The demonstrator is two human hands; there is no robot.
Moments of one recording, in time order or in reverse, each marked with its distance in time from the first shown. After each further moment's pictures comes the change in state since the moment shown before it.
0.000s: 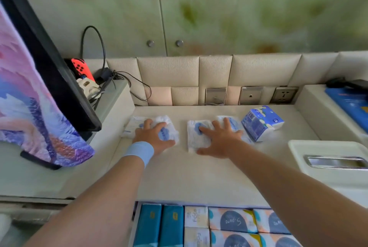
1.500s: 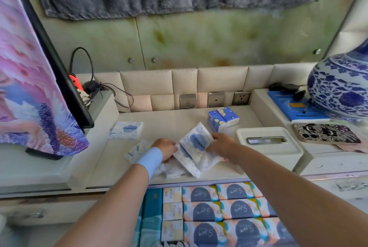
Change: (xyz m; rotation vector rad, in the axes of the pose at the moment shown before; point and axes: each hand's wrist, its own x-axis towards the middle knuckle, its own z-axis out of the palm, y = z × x) left_hand -0.124 0.101 -0.005 -0.613 -0.295 -0.005; right_hand -0.139 0.050 -0.035 0.958 -0.051 0.324
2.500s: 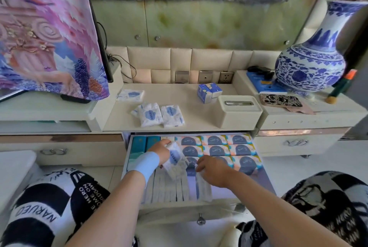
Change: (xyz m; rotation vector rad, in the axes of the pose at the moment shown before) left_hand -0.180 -0.102 0.061 0.095 -0.006 0.010; right_hand -0.205 0.127 0.087 -0.689 -0.151 -0.345
